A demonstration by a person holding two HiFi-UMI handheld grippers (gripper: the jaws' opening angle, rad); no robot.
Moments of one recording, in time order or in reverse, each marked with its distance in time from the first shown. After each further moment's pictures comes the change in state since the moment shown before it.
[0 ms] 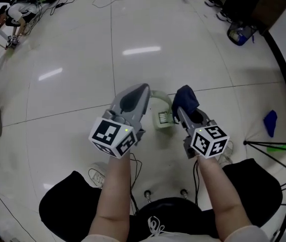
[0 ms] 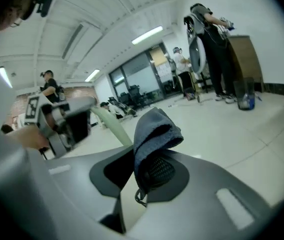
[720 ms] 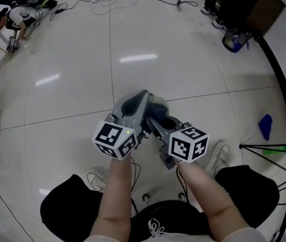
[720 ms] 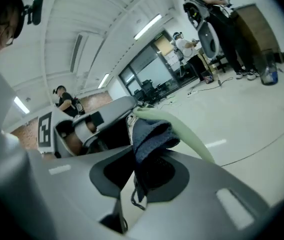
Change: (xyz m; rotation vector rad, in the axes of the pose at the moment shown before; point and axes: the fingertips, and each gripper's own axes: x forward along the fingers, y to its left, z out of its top) left arm 0.000 -0.004 -0.004 -0.013 -0.005 -0.004; right arm 0.030 0.109 0.008 0.132 0.061 0.242
